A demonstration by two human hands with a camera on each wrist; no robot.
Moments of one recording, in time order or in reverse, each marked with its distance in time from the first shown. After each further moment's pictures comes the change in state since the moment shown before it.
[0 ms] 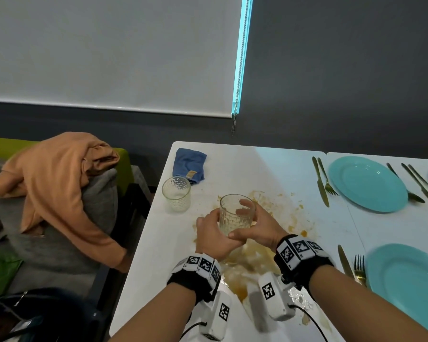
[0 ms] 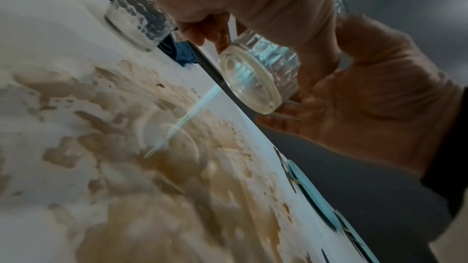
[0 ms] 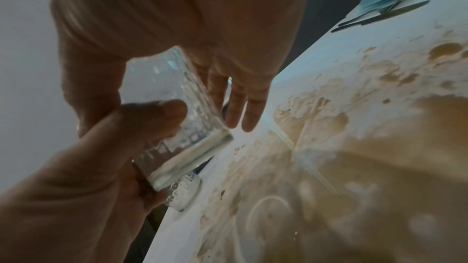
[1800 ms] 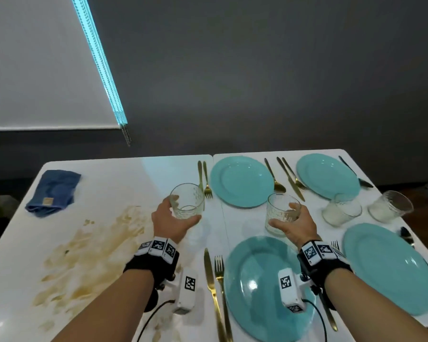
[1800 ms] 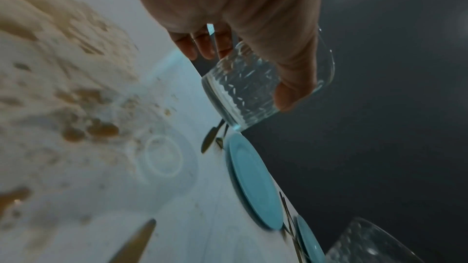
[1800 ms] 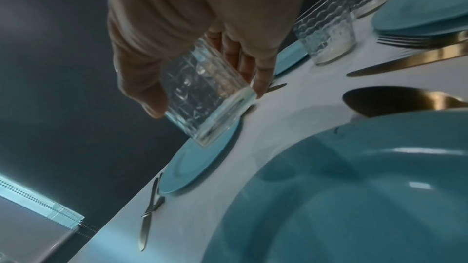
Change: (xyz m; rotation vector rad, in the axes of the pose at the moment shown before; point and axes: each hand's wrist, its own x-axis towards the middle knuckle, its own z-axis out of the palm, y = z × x) left_hand 0.029 0.148 0.210 -0.095 0.073 -0.044; right_hand -0.099 0.147 -0.361 0.024 0.762 0.254
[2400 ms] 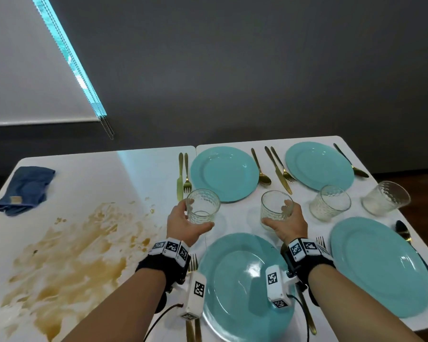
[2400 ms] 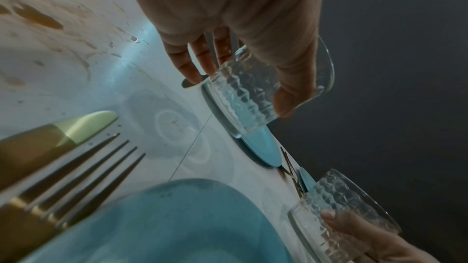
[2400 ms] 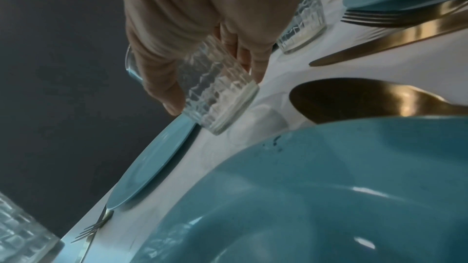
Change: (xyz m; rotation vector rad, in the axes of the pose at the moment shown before) left_hand -0.018 0.013 0.102 0.059 -0.123 -0.004; right_hand 0.057 0.054 -0.014 0.051 0.031 0.059
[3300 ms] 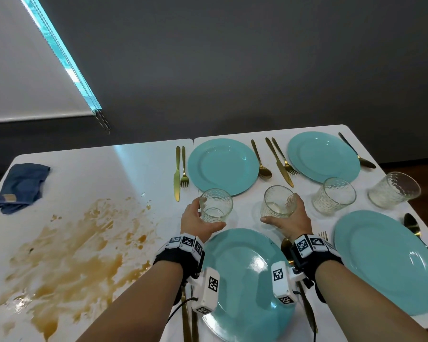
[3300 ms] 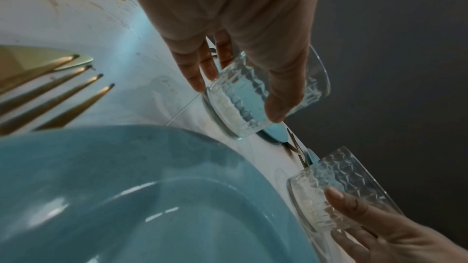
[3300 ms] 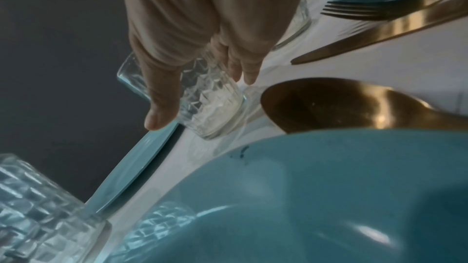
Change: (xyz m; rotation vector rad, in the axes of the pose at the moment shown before) left_hand 0.009 -0.009 0.044 0.044 -0.072 -0.011; right_hand 0.012 0.009 -0.014 -0.030 -0.147 0.055
